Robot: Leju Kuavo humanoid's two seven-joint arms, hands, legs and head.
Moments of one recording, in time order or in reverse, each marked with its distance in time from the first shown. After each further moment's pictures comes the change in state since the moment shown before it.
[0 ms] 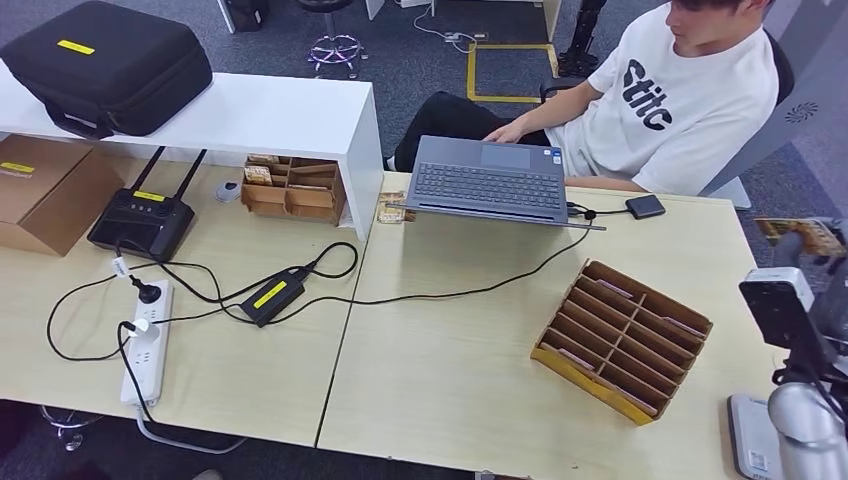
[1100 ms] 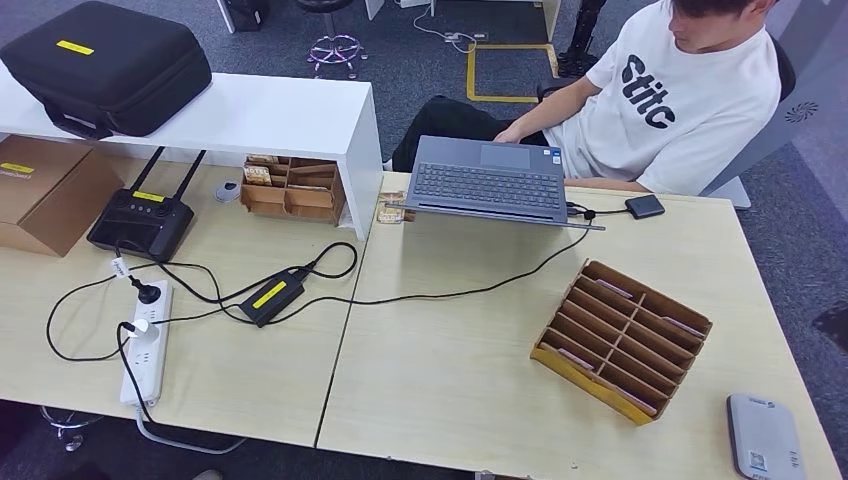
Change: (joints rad) left arm 0.002 -0.001 0.098 0.000 0.057 0.010 0.003; right arm 0.200 -0.457 -0.100 0.074 -0.116 0.666 0.376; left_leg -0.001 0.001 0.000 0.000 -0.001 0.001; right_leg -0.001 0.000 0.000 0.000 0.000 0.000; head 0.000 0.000
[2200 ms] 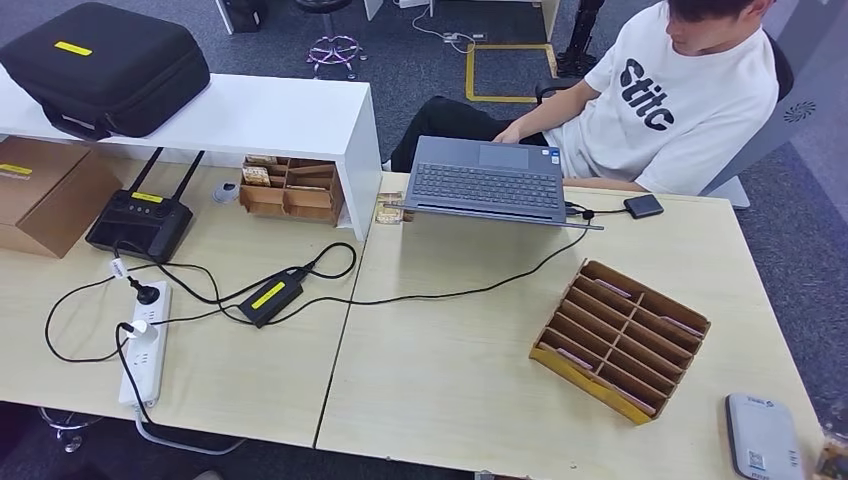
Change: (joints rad) left arm 0.006 0.029 0.011 0.004 -0.075 -0.033 -0.034; right arm -0.001 -0.182 0.328 0.516 -0.309 0.291 -0.326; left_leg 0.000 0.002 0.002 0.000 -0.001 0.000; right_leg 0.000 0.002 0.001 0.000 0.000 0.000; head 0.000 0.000
